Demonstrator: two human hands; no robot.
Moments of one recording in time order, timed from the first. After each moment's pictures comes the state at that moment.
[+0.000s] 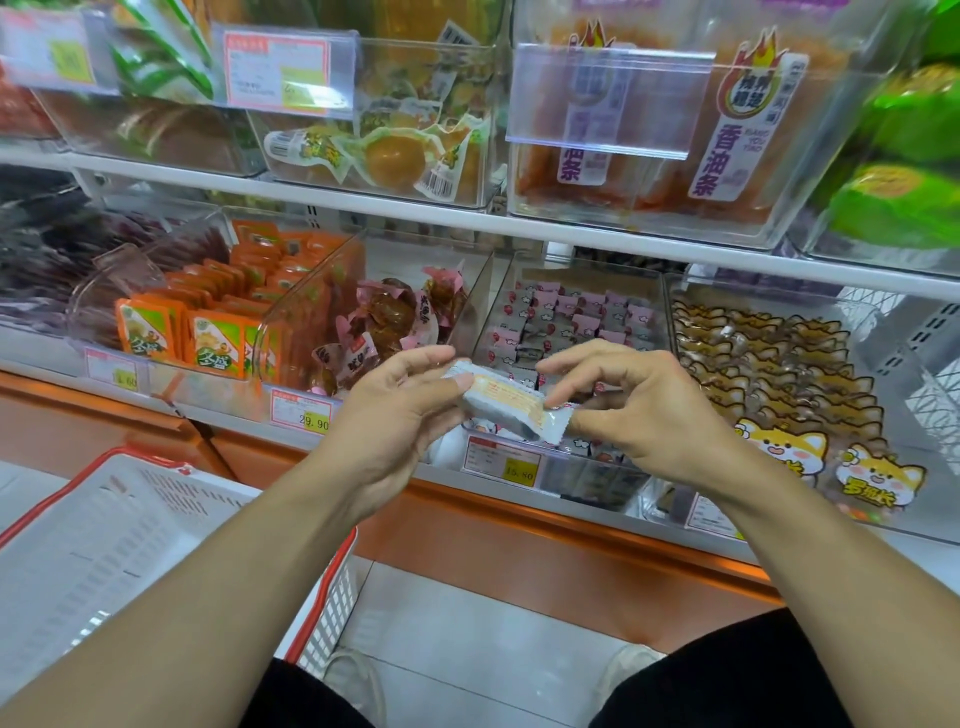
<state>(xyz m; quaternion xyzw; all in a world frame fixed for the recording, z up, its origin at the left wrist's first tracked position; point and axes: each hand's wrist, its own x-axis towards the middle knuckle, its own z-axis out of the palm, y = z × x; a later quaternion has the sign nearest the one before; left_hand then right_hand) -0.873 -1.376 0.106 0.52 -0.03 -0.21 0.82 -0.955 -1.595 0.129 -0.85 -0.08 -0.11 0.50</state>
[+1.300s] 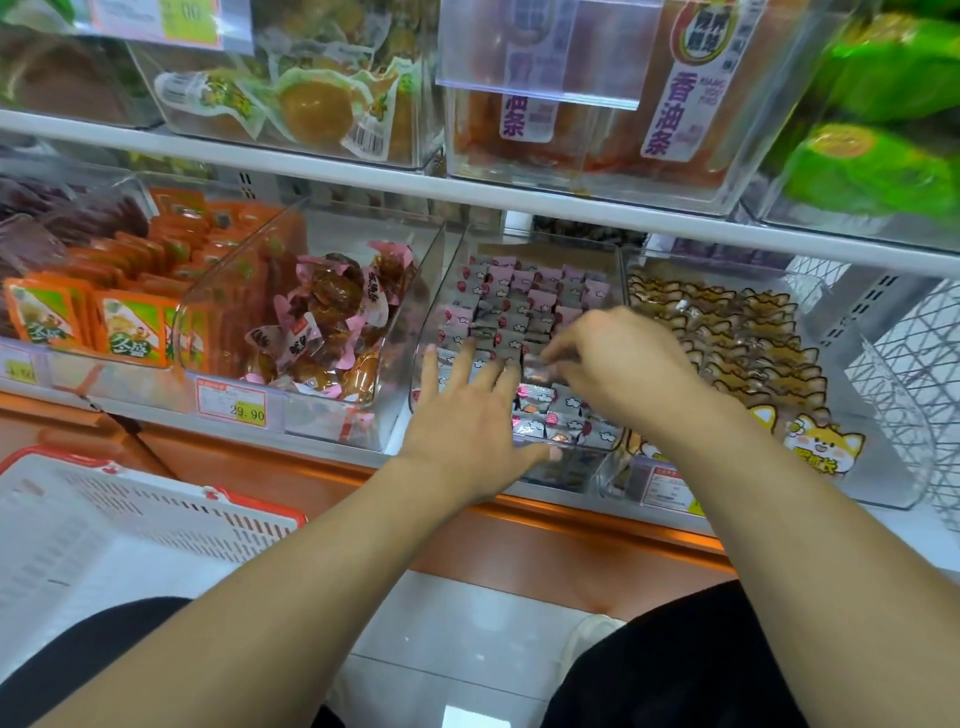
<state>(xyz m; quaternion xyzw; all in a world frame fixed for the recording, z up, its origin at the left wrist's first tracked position) -0.881 -1.464 0.064 0.93 -0.37 0.00 0.02 -0.922 -1.624 0.123 -0.99 0.10 -0.07 0.02</state>
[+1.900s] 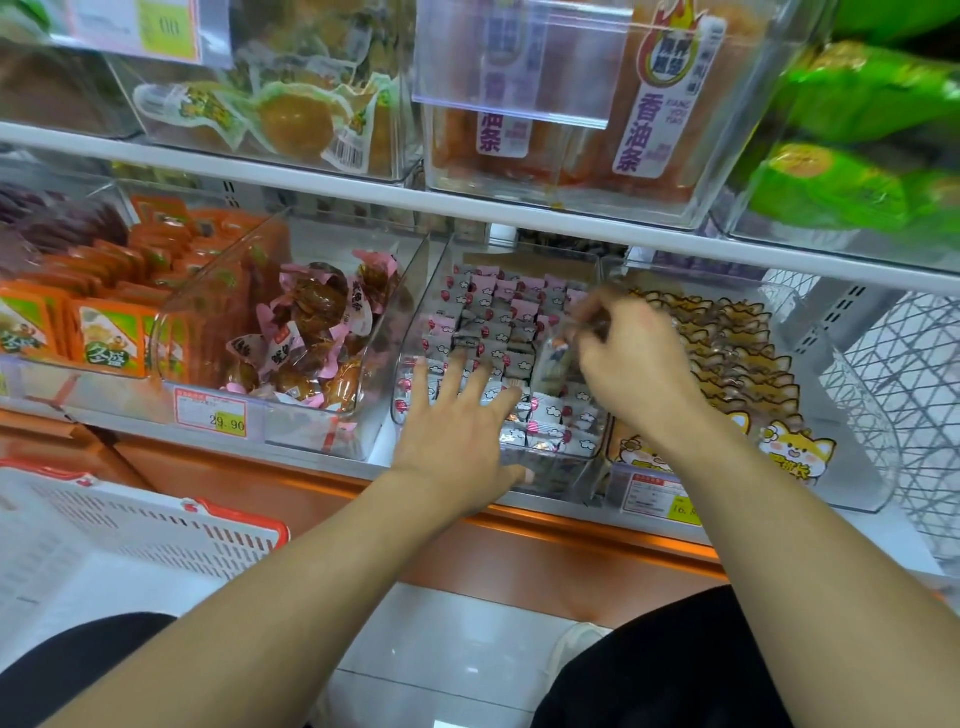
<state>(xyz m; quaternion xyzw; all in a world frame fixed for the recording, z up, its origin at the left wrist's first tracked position) -0.884 -1.470 0.055 0.92 -0.38 0.02 0.01 -0.934 -1.639 0.124 -0.93 0.19 -0.23 0.22</state>
